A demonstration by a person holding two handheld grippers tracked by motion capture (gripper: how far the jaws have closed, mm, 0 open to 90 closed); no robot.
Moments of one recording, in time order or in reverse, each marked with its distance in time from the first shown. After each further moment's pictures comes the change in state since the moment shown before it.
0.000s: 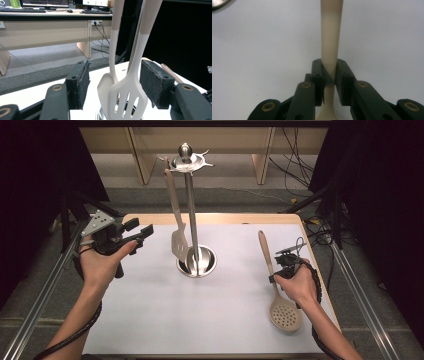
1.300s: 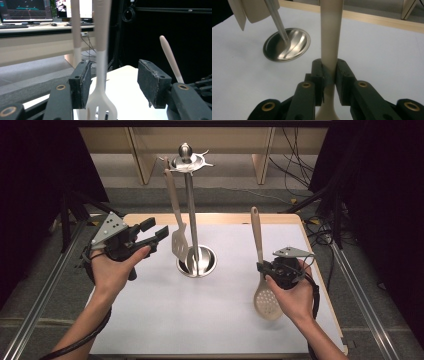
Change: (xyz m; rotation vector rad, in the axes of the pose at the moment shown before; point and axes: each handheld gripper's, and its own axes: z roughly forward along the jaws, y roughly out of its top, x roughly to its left) left arm -0.048 0.009 0.003 -0.085 -0.109 0.082; right arm 0.059 -0.025 -0.056 -0.493 0.094 -0.176
